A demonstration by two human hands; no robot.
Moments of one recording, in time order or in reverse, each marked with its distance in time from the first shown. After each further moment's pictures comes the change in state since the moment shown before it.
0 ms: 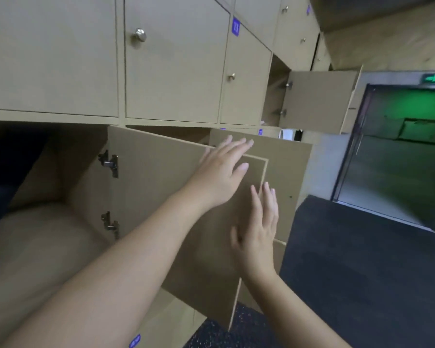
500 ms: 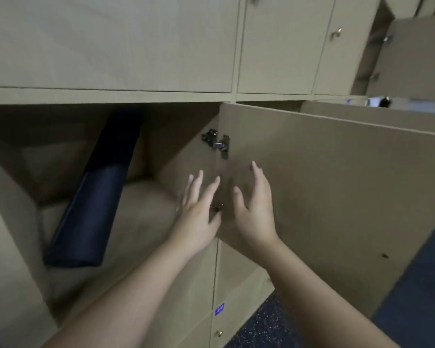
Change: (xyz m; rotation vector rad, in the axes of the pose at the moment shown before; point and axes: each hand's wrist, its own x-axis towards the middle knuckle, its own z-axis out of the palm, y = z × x) left_hand -0.184 -0.212 -0.094 0.151 -0.067 -0.471; right_hand -0.018 -0.148 0.193 0.372 -0.350 0.213
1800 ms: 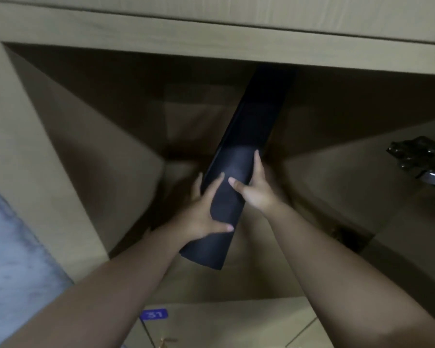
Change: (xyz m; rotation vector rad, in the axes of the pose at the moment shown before) left_hand 0.014 -0.238 -0.049 -0.038 -0.041 -0.665; right_hand 0.103 0.027 0.333 0.455 -0.899 0.166
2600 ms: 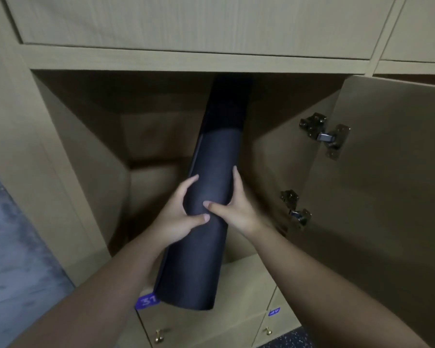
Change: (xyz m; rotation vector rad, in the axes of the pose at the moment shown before) left_hand -0.065 0.023 0.004 -0.603 -0.021 0.207; right_hand -0.139 -0.015 0.002 0.195 0.117 0.018
